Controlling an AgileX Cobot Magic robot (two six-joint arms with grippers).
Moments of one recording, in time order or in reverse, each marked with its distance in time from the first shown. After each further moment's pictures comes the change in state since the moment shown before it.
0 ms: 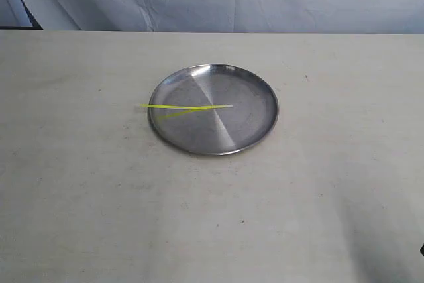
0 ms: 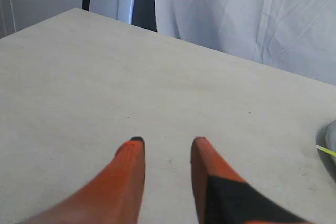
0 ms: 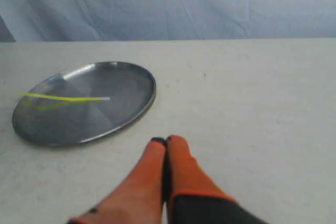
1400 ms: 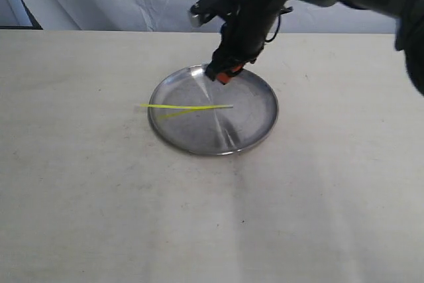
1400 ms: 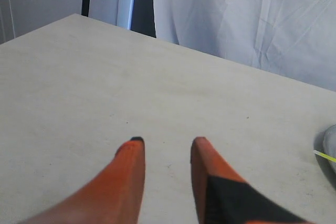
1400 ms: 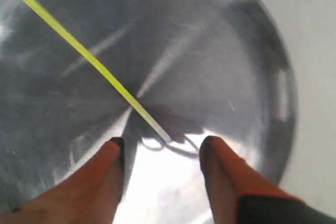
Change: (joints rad) left arm 0.000 -0.023 0.000 0.000 0.000 0.000; right arm 0.278 2.232 -1.909 -0.100 0.677 -0.440
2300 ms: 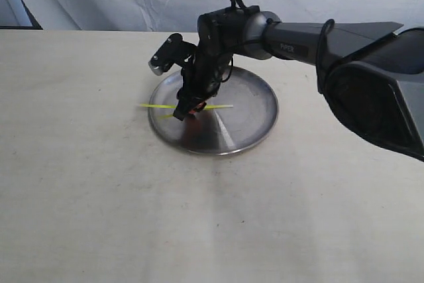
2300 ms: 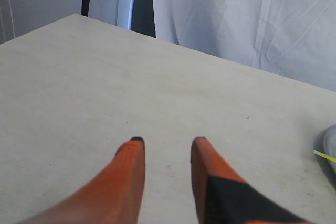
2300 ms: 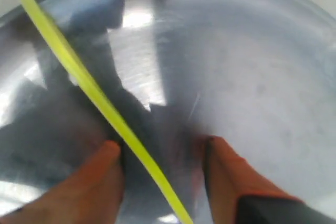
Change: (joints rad) left arm 0.000 0.000 0.000 0.000 0.000 0.000; right arm 0.118 0.201 -0.056 -0.043 -0.193 -0.043
